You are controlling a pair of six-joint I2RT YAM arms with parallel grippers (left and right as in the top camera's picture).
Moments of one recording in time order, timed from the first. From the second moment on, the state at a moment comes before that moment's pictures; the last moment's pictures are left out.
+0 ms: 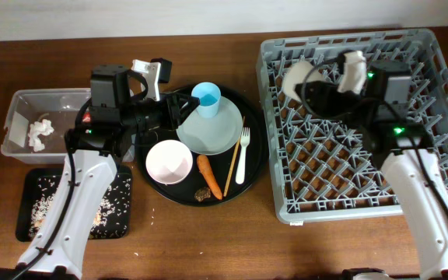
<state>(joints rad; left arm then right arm) -0.13 1.47 1.19 -0.37 0.75 -0.30 0.00 1.39 1.17 -0.41 -0.46 0.29</state>
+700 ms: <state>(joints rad) -0.13 1.47 1.19 -0.58 0.35 -0.29 0.15 1.66 1.68 -1.38 -0.08 0.17</state>
